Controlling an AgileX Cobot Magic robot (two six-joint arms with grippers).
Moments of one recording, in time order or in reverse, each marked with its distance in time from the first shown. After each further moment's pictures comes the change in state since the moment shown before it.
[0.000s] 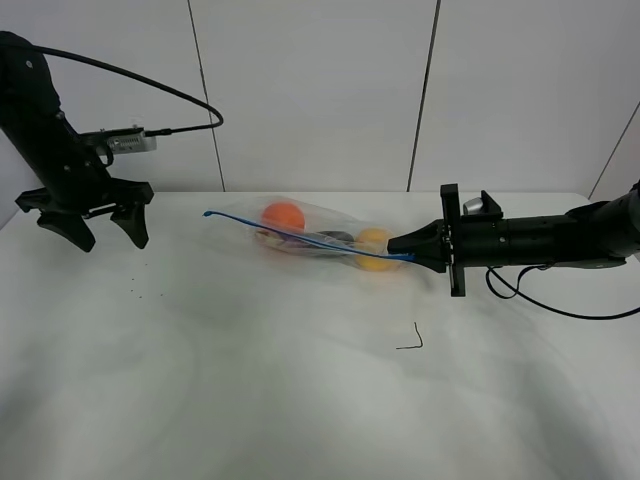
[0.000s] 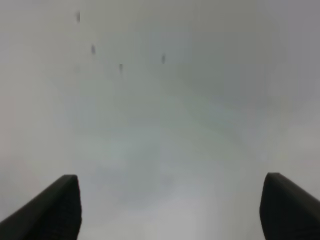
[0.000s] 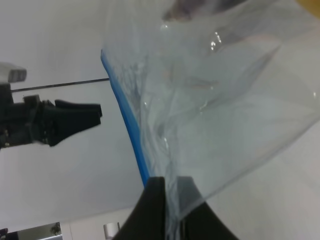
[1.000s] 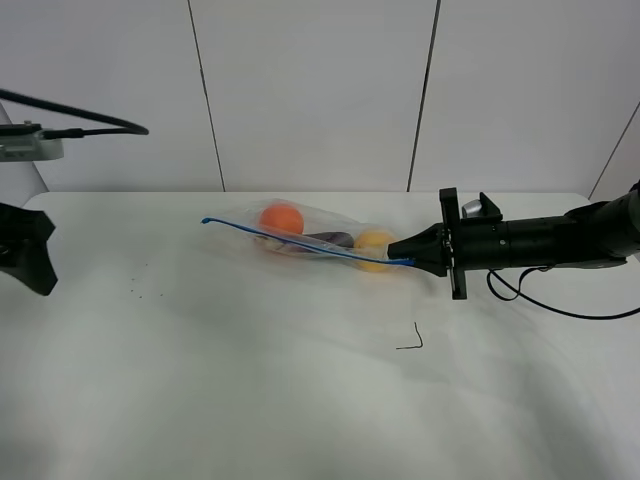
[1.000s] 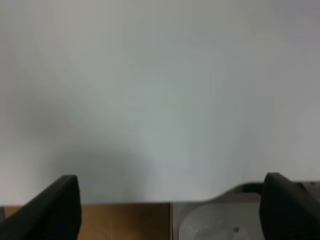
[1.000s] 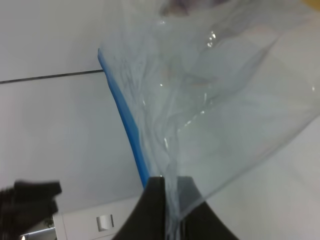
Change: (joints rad) left arm 0.000 -0.646 0.457 0.081 0.068 -0.060; right arm 0.000 0.000 0.000 -0.031 0.000 0.000
